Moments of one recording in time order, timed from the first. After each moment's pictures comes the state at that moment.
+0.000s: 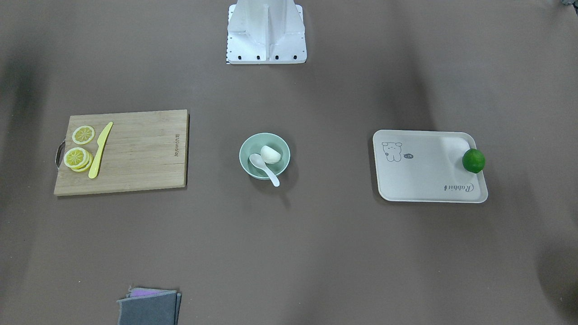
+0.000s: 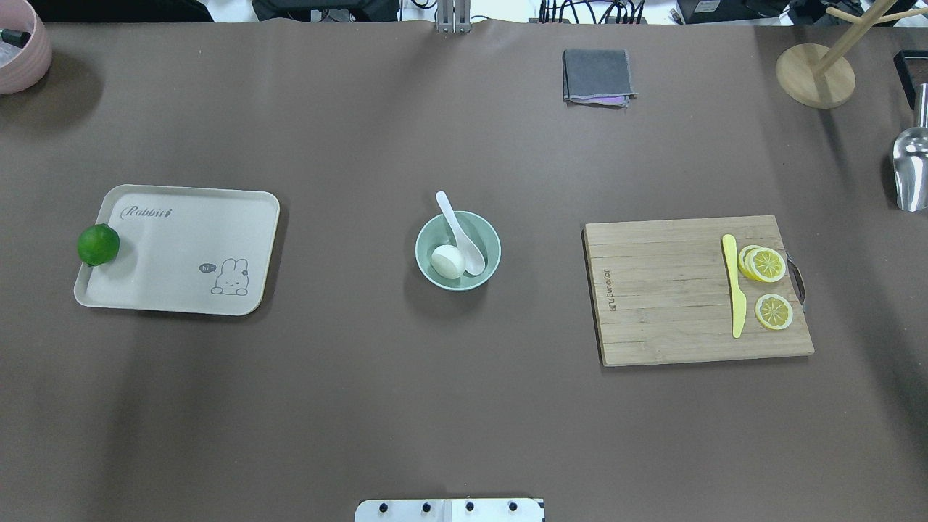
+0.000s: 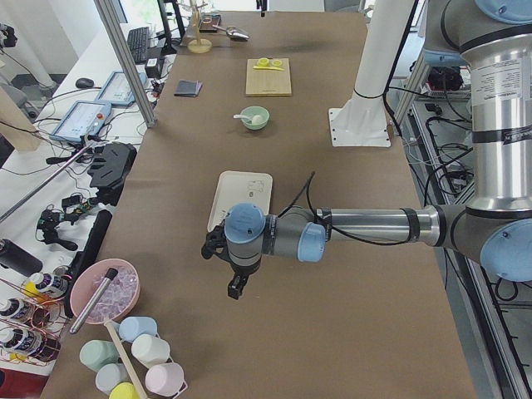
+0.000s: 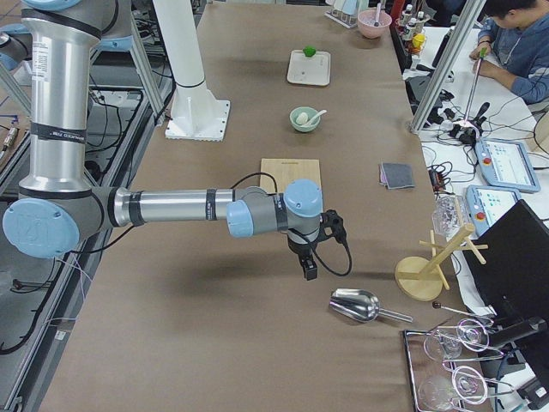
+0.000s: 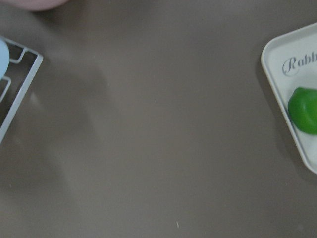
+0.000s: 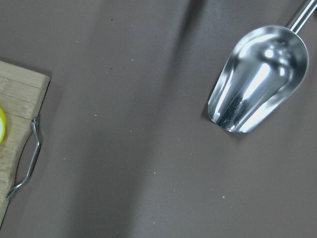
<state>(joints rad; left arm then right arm) -1.56 -1.39 -1.69 -1.74 -2.39 0.27 1.47 -1.70 1.74 -1.41 2.33 -0.13</state>
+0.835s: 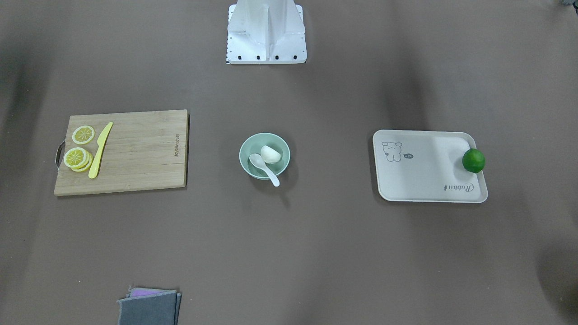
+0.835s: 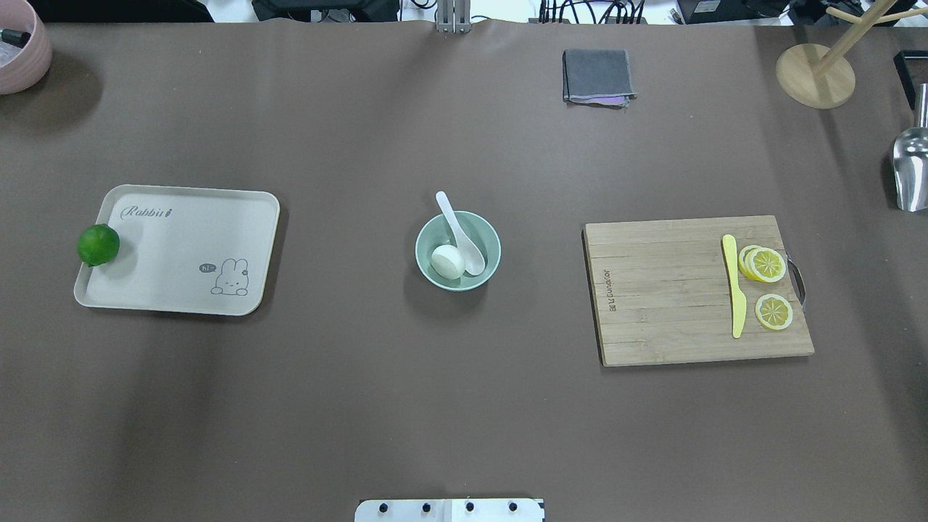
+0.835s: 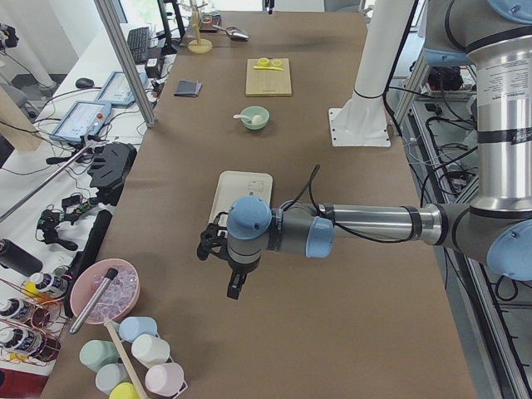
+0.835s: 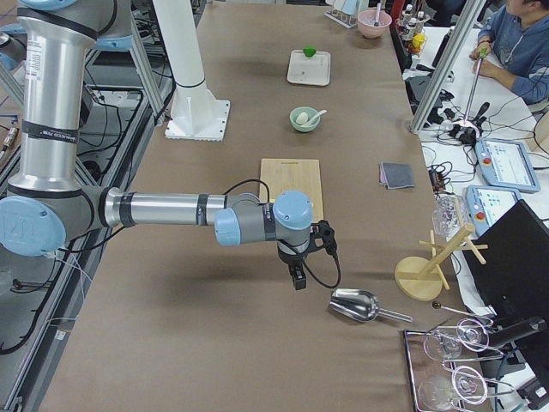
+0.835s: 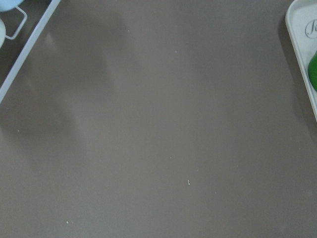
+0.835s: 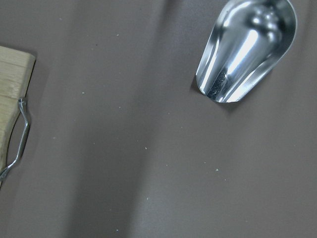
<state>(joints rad) -1.63 -1.43 -1.76 -1.68 -2.38 0.11 1.49 -1.74 1.74 -1.41 2.35 -0.13</state>
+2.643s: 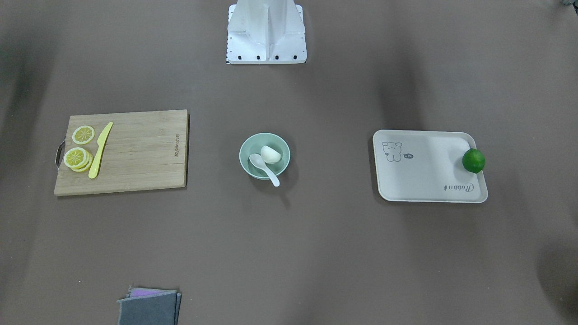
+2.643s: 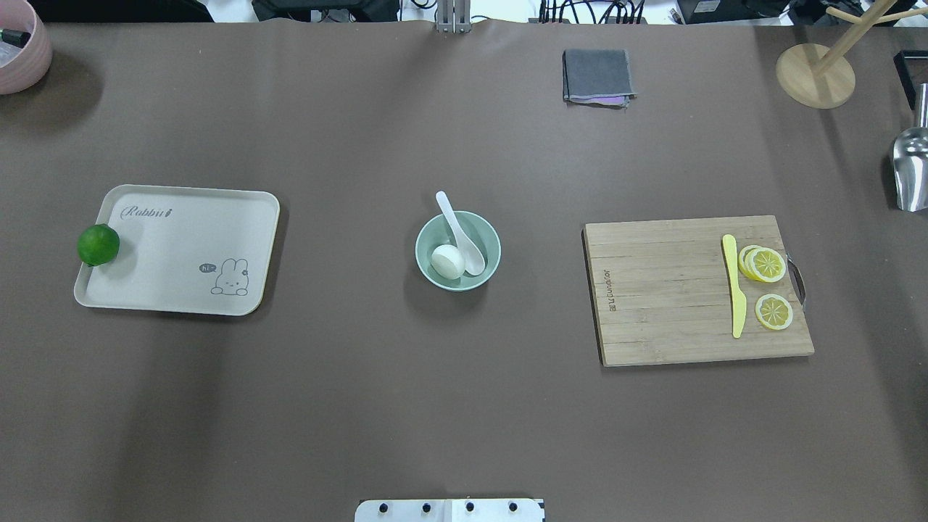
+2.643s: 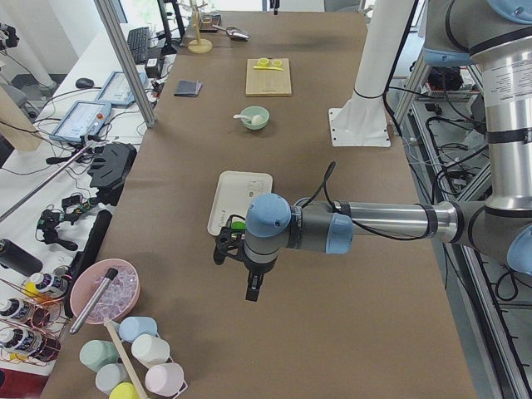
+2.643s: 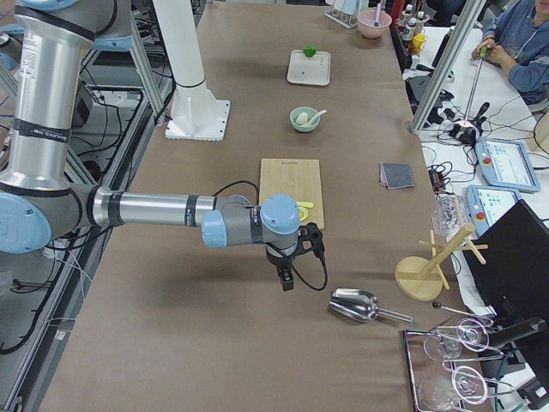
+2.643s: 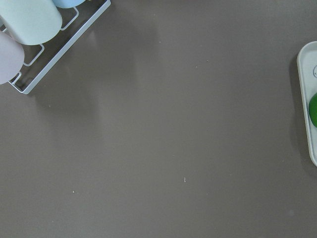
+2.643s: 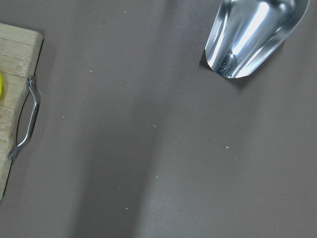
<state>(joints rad) -1.64 -1.35 -1.81 -1.67 -2.36 0.10 1.49 -1.79 1.77 -1.41 2.37 -0.14</state>
